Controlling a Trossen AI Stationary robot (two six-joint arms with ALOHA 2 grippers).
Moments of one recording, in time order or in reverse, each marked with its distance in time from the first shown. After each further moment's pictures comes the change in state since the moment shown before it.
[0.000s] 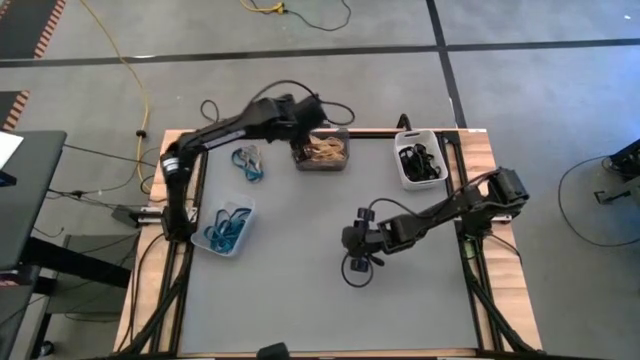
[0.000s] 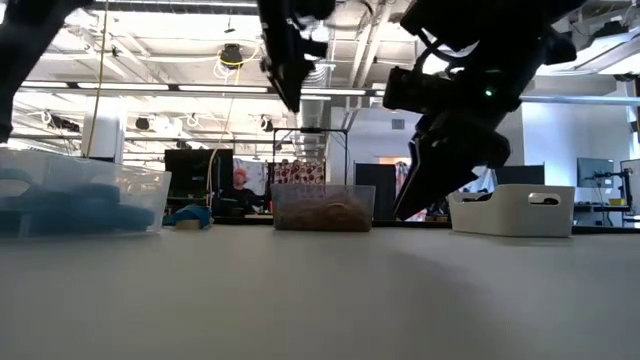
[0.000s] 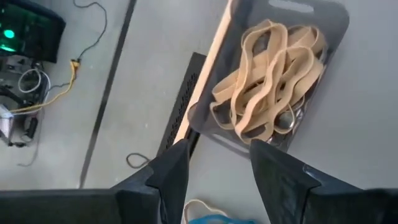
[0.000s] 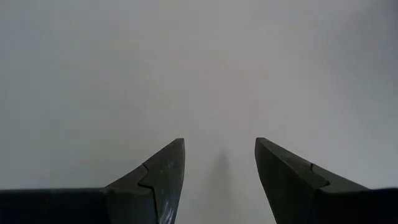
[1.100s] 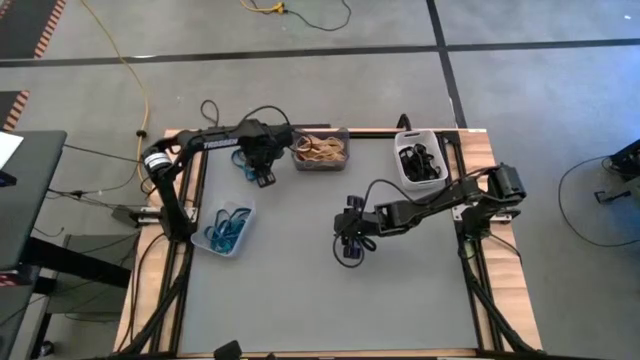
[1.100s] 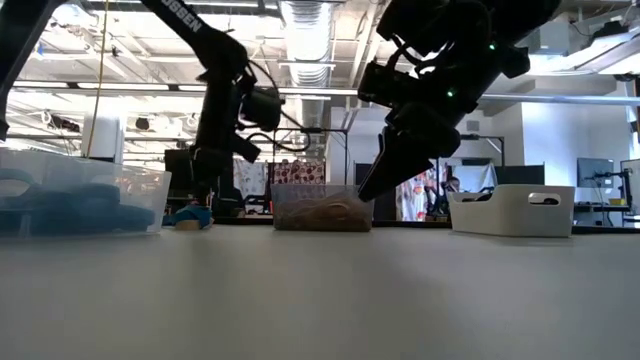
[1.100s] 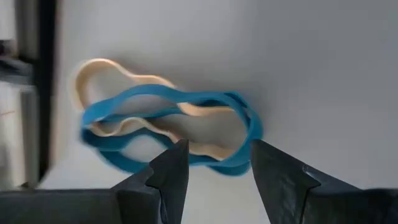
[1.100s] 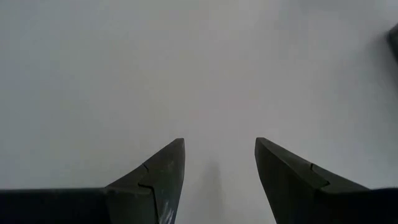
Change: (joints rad) left arm 0.206 -0.110 -0.726 0.122 0.182 -0.023; right arm -0.134 0.000 0.016 0.134 -0.110 -0.193
